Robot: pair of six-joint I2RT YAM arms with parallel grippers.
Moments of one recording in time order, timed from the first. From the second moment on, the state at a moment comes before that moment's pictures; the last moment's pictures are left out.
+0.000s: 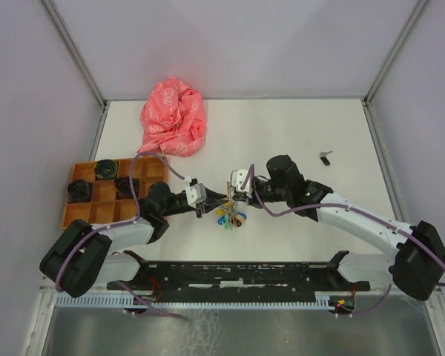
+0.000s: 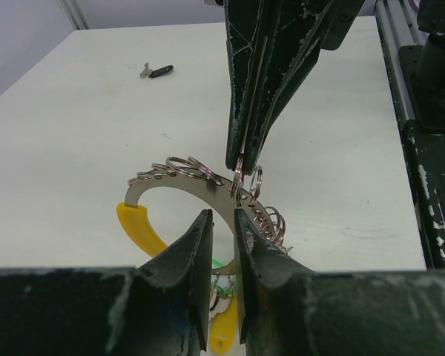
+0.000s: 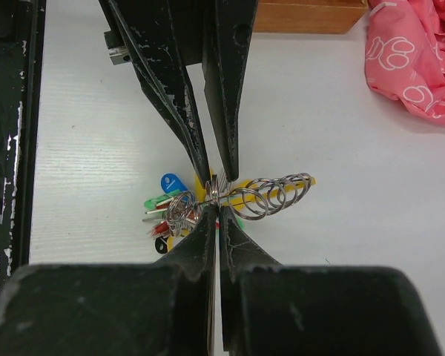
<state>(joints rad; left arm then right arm) -0.56 1.25 0.28 0.98 0.80 0.18 0.79 1.23 0.83 -0.14 -0.52 -0.56</state>
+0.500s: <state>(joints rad) -0.56 1.27 0.28 1.03 0.78 0.16 0.79 1.23 0.83 -0.12 -0.52 -0.55</state>
